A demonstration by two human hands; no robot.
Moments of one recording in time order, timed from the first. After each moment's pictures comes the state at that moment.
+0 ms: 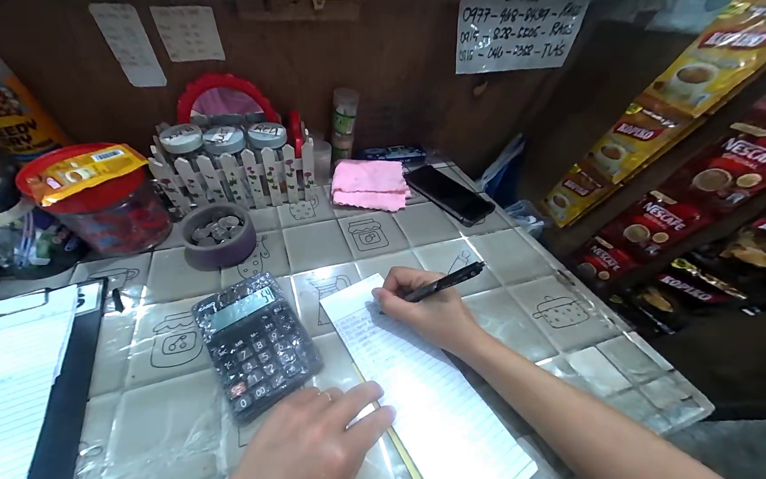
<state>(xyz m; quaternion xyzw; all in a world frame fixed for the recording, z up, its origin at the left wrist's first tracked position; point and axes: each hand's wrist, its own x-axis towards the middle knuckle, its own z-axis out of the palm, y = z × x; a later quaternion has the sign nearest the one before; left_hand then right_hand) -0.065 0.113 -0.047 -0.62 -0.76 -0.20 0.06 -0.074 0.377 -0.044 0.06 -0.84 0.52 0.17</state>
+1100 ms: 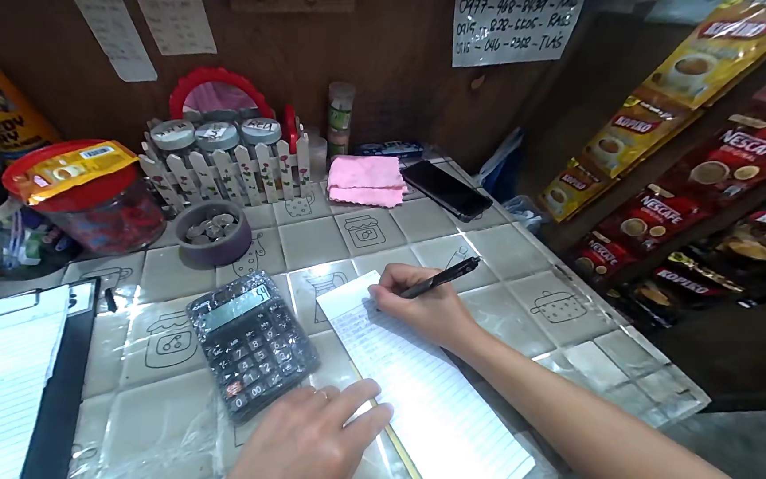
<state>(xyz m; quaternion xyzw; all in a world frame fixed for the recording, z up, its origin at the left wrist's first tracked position) -0.064 0.114 -0.046 -0.61 -0.76 -0.20 0.06 -0.074 0.376 -0.043 0.06 -0.84 0.51 0.18</state>
